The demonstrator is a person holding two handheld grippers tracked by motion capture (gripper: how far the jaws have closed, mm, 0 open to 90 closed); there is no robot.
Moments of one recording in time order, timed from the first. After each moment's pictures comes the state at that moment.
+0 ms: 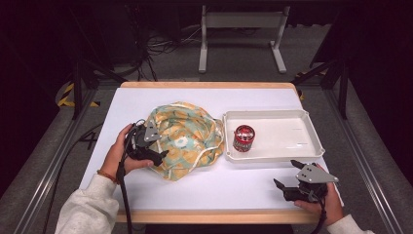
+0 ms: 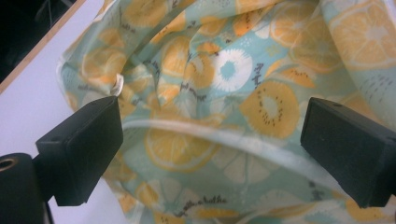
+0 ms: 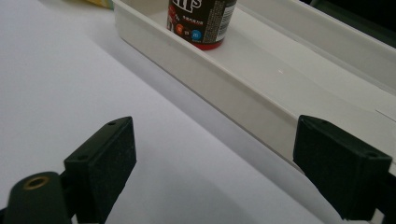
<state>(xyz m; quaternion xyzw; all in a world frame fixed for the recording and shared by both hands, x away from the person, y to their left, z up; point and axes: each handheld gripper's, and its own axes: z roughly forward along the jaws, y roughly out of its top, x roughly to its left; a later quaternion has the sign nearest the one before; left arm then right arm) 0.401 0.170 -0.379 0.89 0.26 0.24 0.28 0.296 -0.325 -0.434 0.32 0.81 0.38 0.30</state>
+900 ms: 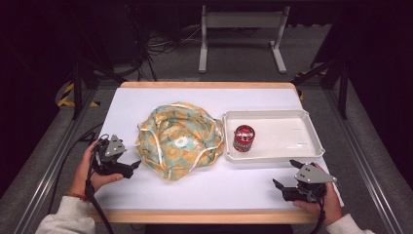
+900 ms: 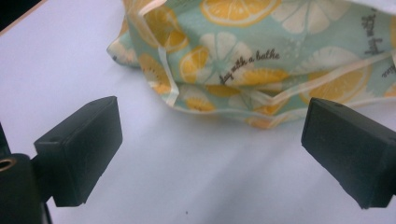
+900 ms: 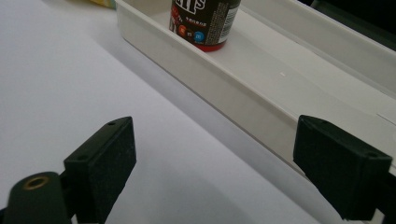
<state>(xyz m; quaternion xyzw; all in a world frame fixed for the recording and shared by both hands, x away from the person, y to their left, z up) 0.368 0.256 -0.408 0.86 0.33 0.25 0.30 0.296 -0.322 -0.434 0.32 0.82 0.38 0.30</state>
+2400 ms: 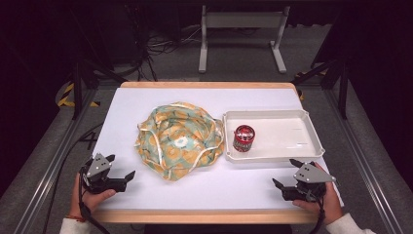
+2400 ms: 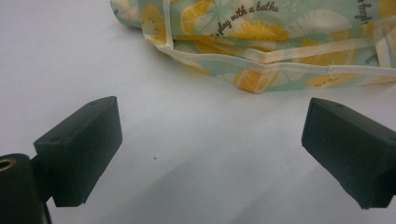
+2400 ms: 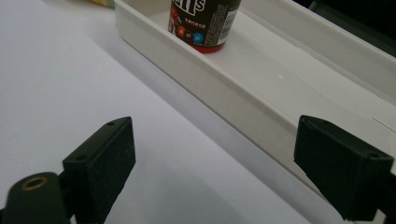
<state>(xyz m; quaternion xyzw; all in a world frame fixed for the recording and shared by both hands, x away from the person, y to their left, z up) 0.335 0.282 -0.452 0.80 0.38 0.23 0.40 0.297 -0.320 -0.432 0.31 0.82 0.37 0.31</state>
